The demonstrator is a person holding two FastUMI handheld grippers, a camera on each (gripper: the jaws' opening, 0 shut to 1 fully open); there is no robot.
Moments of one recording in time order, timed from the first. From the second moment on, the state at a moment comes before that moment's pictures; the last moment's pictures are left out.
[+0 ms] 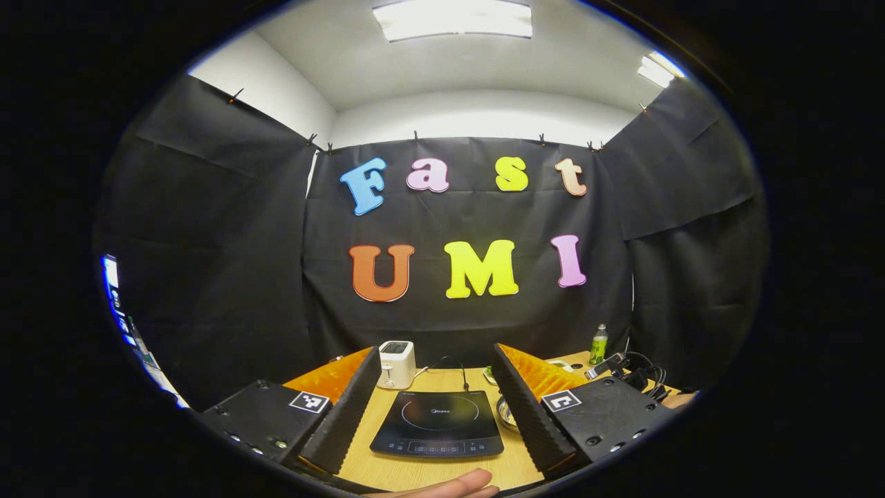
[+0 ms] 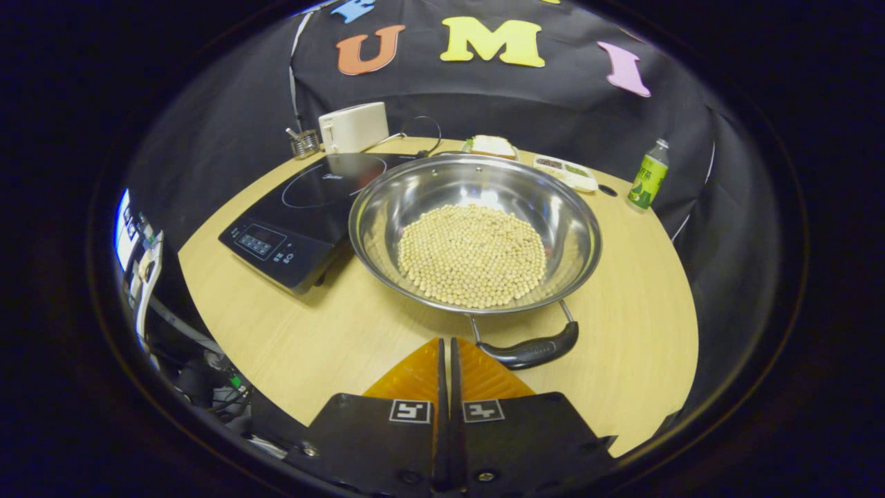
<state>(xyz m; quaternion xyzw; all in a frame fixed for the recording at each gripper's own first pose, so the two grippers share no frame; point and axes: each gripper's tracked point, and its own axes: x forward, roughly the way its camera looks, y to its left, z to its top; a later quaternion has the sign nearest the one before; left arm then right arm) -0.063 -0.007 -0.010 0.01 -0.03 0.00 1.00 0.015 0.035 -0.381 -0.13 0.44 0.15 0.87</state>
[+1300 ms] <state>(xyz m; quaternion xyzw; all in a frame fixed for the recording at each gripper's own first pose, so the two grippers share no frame) -0.033 -0.026 -0.057 0.01 0.02 -0.01 1.00 0.097 -0.061 -0.374 -0.18 0.36 0.09 0.91</state>
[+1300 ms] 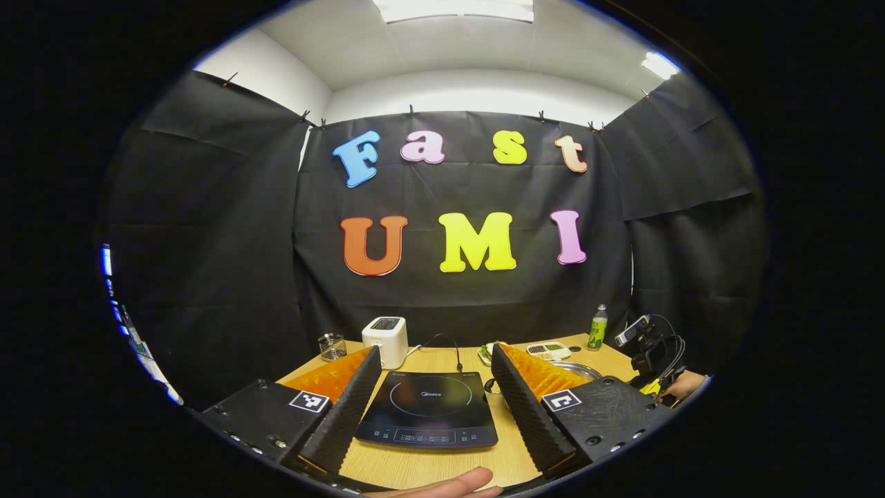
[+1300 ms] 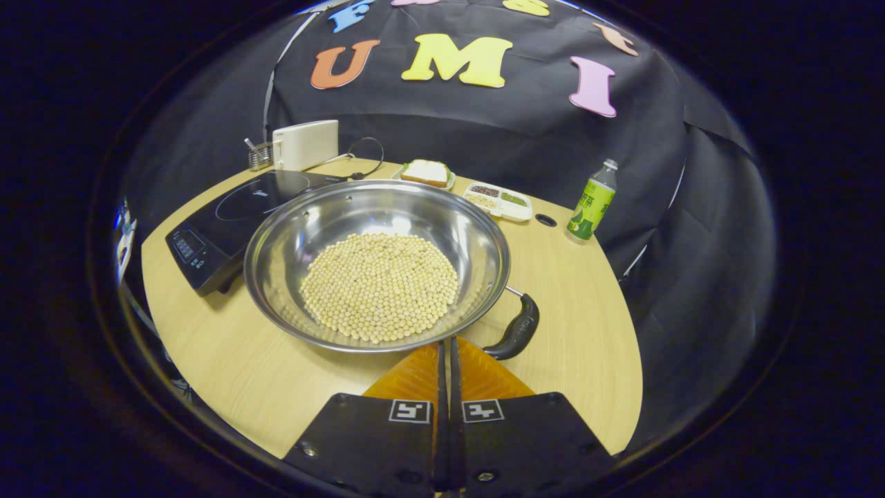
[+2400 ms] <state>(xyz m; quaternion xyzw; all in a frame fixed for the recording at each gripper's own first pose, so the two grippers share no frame) 0.023 -0.070 -0.108 -0.01 0.08 -0.06 1.00 0.138 -0.075 -0.365 -0.11 0.30 0.04 0.95</state>
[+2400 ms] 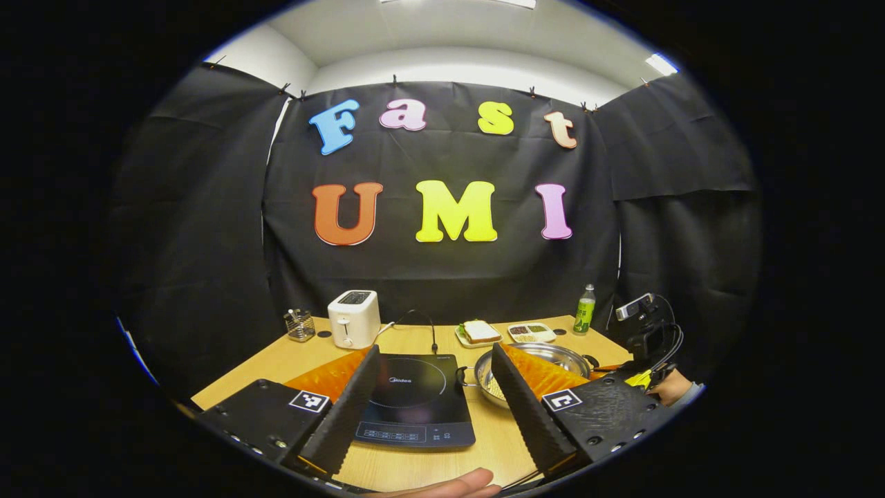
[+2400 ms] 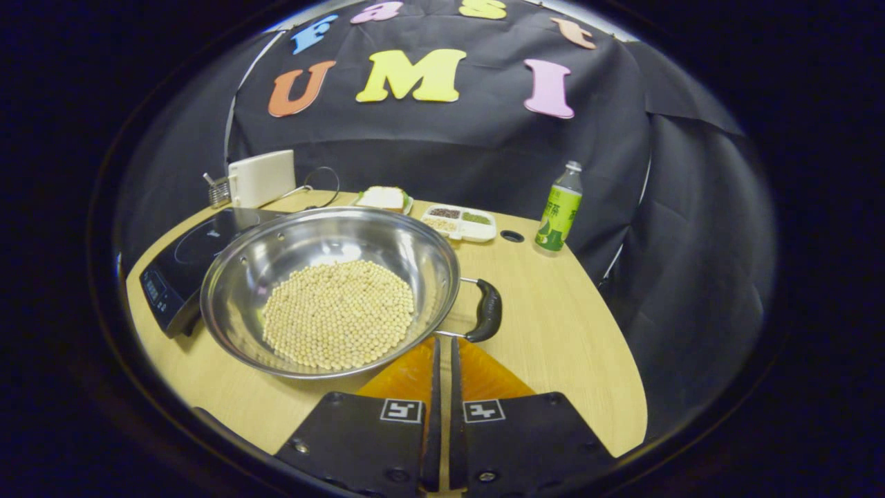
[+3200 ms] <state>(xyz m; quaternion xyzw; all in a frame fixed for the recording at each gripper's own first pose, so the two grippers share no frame) 0.120 -0.121 -0.219 -0.04 0.20 -0.10 0.97 0.132 -0.082 -0.303 0.00 0.27 -0.01 0.96</state>
